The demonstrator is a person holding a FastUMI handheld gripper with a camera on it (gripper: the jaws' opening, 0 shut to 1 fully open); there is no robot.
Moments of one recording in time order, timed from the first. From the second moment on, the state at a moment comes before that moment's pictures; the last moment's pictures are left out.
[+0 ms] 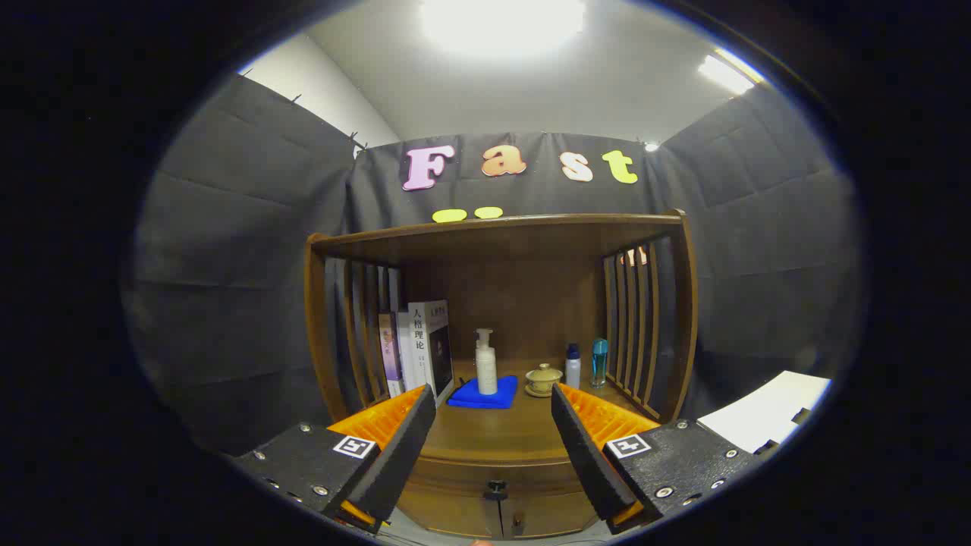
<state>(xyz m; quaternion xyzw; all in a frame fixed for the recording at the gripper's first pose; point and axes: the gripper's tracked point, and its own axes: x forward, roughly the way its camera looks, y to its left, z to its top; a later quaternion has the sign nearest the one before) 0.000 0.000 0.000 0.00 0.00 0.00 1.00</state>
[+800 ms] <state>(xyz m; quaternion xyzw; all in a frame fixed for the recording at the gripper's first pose) 0.014 -0.001 -0.026 0.03 0.03 0.02 1.00</state>
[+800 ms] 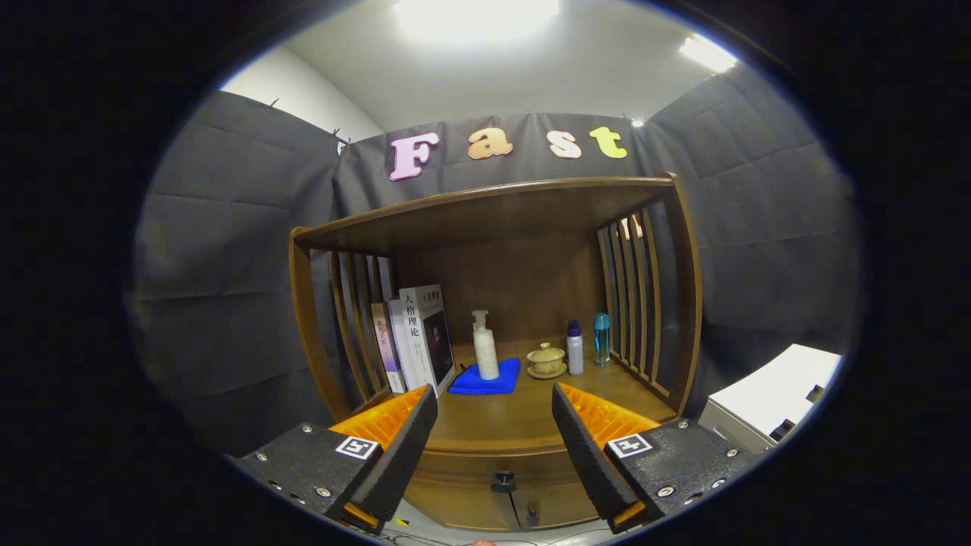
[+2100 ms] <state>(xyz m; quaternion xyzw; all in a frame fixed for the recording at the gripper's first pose) 0.068 0.031 -0.150 -0.05 0.08 0.00 1.00</state>
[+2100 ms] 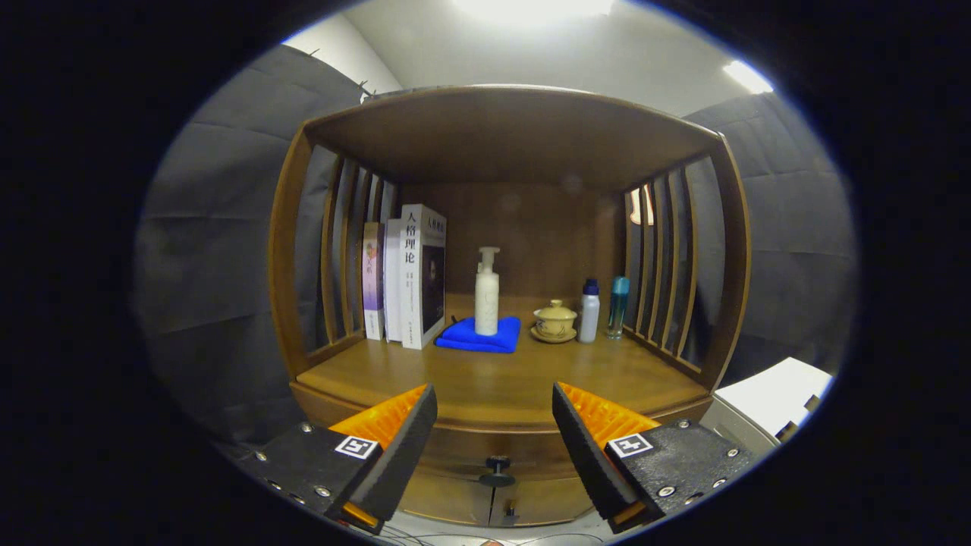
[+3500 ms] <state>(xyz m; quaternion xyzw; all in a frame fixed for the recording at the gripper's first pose) 0.091 0.012 -0.288 -0.03 0.12 -0.02 0.99</state>
